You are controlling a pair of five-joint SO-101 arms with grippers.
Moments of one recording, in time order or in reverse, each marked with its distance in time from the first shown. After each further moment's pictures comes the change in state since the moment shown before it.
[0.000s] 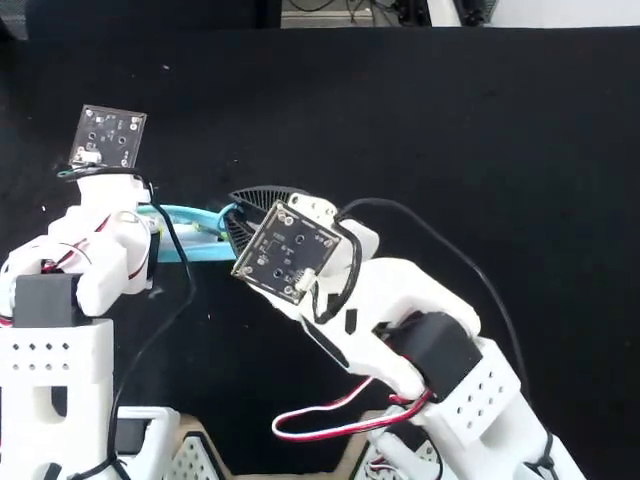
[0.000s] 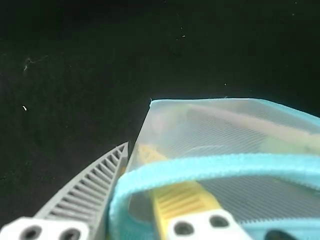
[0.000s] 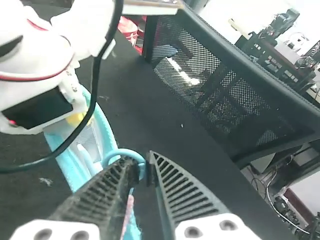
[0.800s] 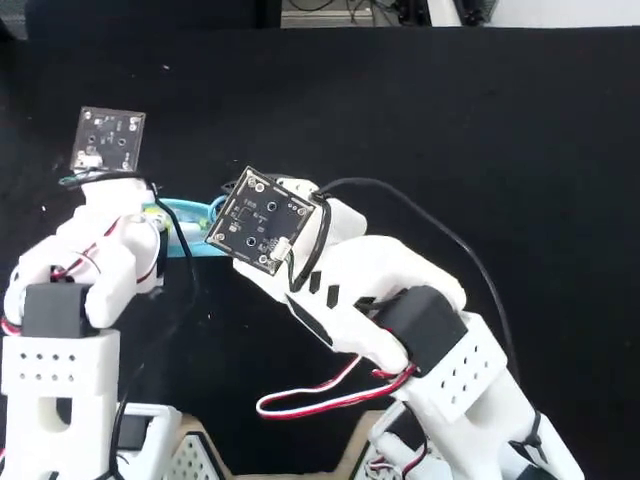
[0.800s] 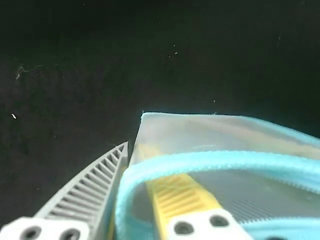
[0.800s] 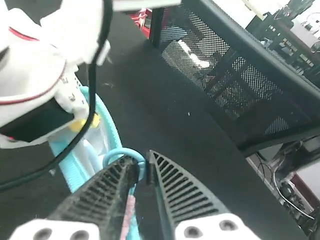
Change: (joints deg) left arm 4.3 -6.0 3.5 -4.0 5.6; right arm 1.5 8.6 -9.0 5.5 0.0
